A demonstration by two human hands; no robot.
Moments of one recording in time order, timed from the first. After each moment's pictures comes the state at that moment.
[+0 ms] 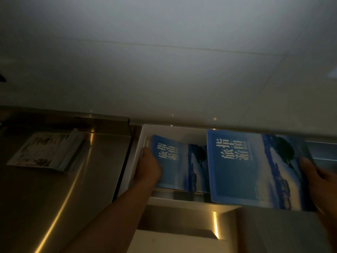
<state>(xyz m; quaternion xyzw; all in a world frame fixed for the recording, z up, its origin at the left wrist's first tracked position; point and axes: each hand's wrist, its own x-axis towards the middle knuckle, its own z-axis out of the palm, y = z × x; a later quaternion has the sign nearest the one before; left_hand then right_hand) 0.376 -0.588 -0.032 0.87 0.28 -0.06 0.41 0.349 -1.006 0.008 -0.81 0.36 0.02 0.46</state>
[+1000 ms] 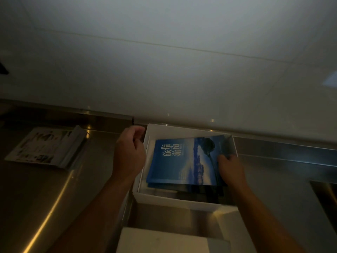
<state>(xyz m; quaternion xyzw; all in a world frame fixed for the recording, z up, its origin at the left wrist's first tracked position) 0.355 -0.536 0.039 0.86 0.13 0.22 0.45 0.382 -0.788 0.016 -0.85 0.23 0.09 0.47</state>
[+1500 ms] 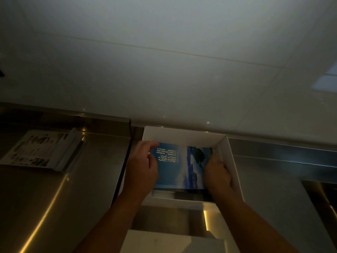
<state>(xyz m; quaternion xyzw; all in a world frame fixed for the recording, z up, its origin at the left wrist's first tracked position) 0.330 -0.565 0.030 0.87 0.04 0.20 0.44 0.384 -0.768 -0.014 -0.98 0.12 0.11 0.10</state>
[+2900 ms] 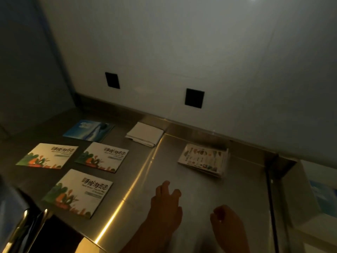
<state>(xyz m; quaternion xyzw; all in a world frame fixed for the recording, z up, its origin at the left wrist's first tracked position) 0.054 -0.145 0.034 0.96 0.14 -0.02 0.22 0.104 -0.321 0.033 -0.93 -0.02 0.13 0.33</state>
